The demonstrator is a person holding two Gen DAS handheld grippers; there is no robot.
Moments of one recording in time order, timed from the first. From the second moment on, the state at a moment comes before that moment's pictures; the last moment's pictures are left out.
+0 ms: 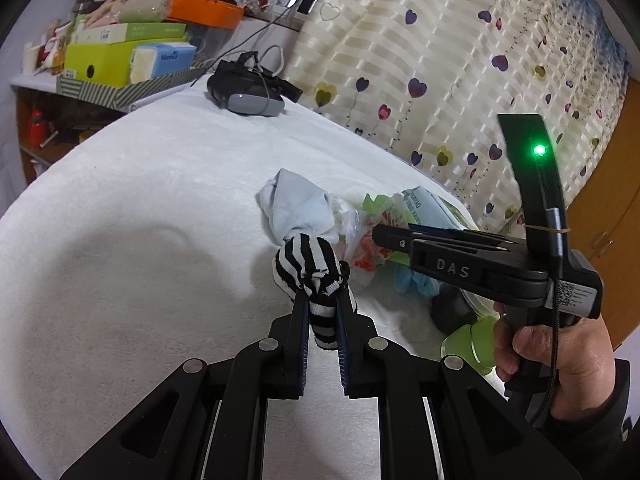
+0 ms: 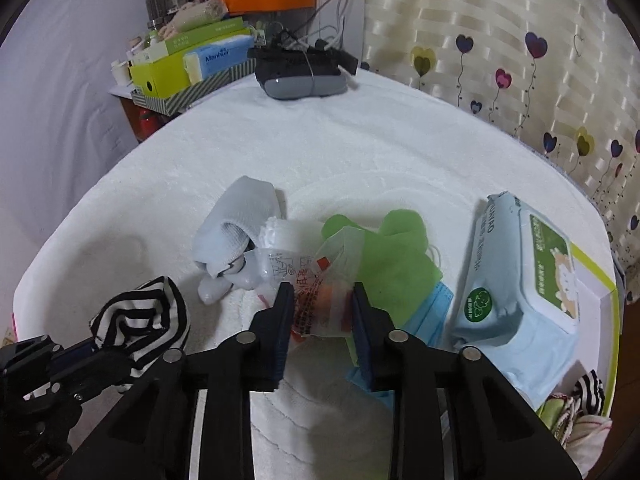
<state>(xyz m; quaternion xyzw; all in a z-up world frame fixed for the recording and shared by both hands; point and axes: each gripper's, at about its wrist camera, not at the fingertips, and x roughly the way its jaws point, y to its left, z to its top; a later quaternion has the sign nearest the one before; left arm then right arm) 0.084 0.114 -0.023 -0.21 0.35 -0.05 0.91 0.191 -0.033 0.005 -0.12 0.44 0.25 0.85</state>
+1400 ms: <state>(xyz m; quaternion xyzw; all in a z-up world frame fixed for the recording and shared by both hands) 0.030 0.011 0.054 -0.12 0.29 -0.09 0.95 0.057 -0.165 0.091 0.01 0.31 0.27 0.91</state>
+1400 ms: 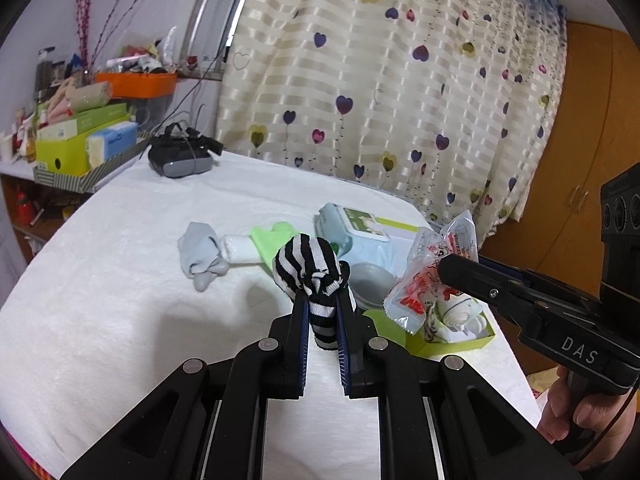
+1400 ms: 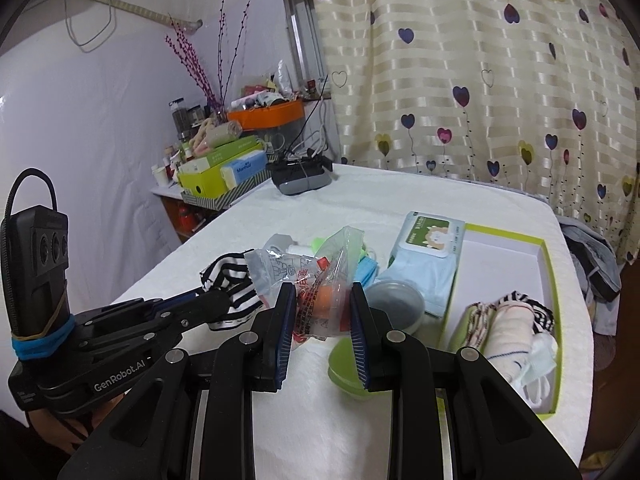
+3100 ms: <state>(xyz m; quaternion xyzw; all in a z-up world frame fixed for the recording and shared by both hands) 0.054 -0.102 0.064 -0.06 0.30 -0.19 0.93 0.051 -0.271 0.086 0.07 0.29 0.20 0.93</state>
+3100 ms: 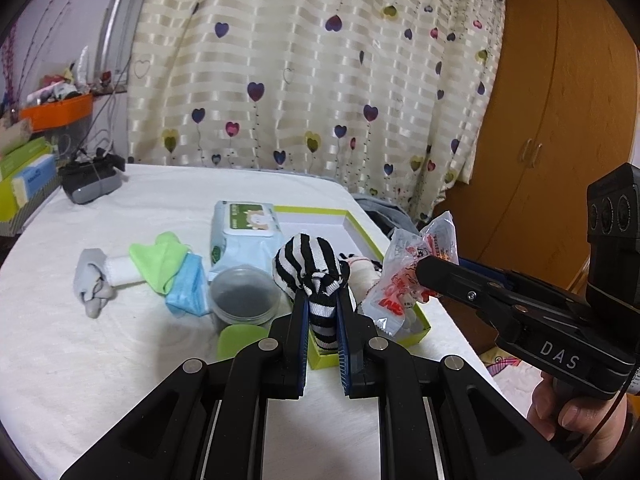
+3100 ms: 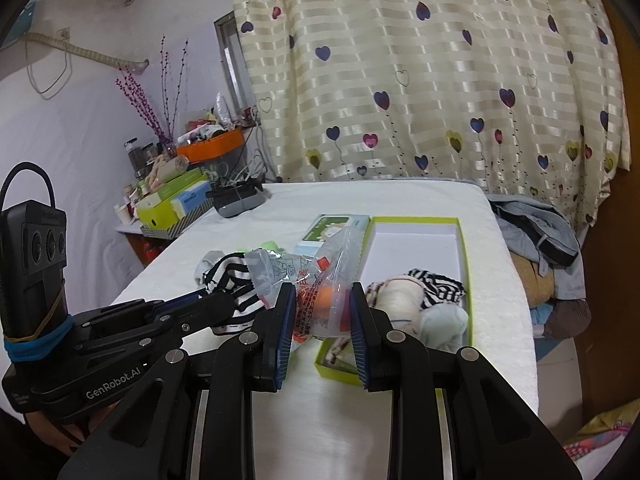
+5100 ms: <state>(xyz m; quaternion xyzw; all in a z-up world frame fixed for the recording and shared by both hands) 0.138 -0.174 -0.010 -0.03 0.41 -0.21 0.89 0.149 -0.327 -0.009 0.07 0.40 0.12 0.90</state>
